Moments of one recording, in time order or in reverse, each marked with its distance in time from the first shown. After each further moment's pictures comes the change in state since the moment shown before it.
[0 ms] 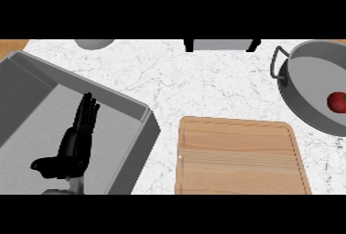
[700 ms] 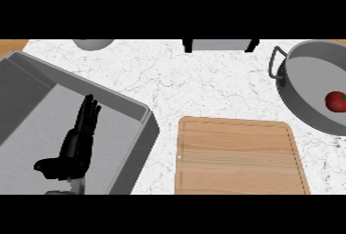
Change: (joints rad) left arm 0.010 -0.011 0.003 0.005 -0.017 -0.010 0.002; right arm 0.265 -0.021 -0.005 -0.211 -0.292 0.125 -0.165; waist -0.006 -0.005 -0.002
